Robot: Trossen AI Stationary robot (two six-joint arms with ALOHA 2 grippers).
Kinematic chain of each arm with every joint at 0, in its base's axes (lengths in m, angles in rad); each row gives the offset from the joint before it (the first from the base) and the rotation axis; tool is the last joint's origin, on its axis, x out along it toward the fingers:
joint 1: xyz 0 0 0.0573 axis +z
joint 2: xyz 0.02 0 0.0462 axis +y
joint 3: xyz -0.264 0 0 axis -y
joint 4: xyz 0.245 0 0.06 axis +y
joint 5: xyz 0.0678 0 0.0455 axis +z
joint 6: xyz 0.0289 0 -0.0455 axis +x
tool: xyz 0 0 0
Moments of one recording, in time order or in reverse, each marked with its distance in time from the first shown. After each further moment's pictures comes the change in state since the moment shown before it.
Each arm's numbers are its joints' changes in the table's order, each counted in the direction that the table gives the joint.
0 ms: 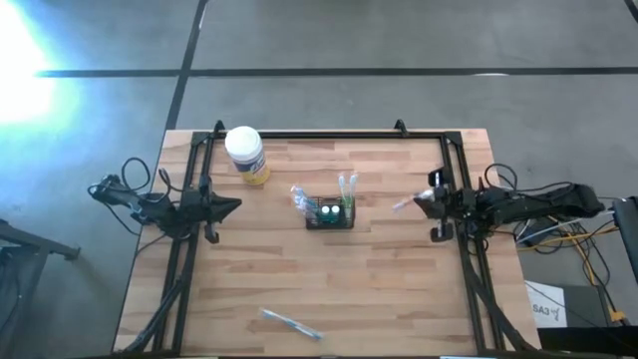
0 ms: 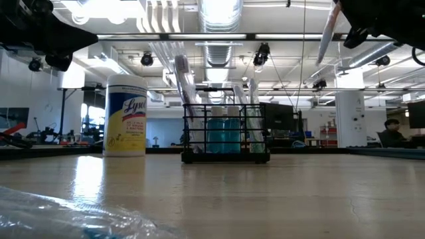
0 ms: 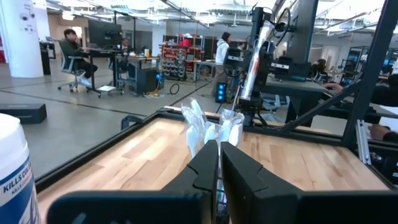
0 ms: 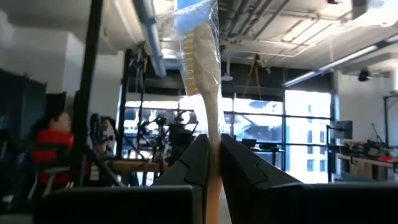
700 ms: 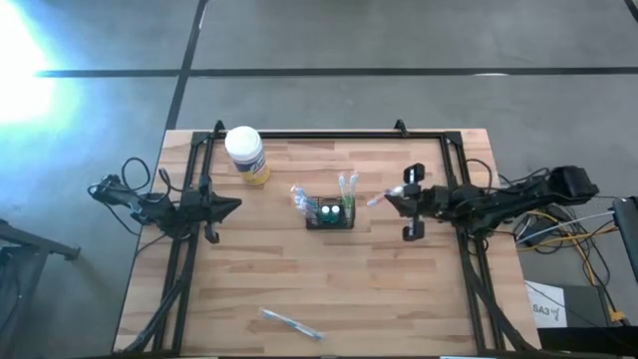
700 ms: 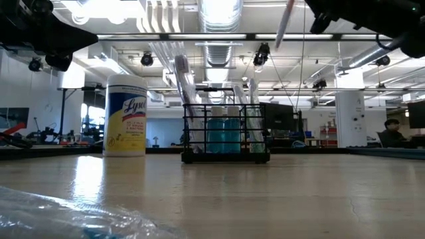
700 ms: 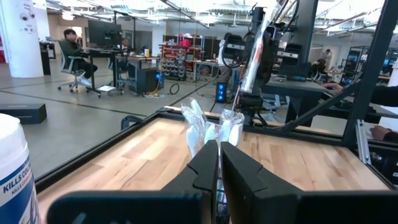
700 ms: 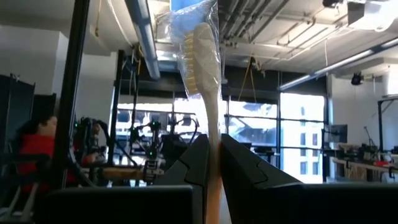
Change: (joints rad) left arm 0.000 0.000 0.000 0.000 0.000 0.000; right arm 0.000 0.638 0.226 -0.436 -0.025 -0.018
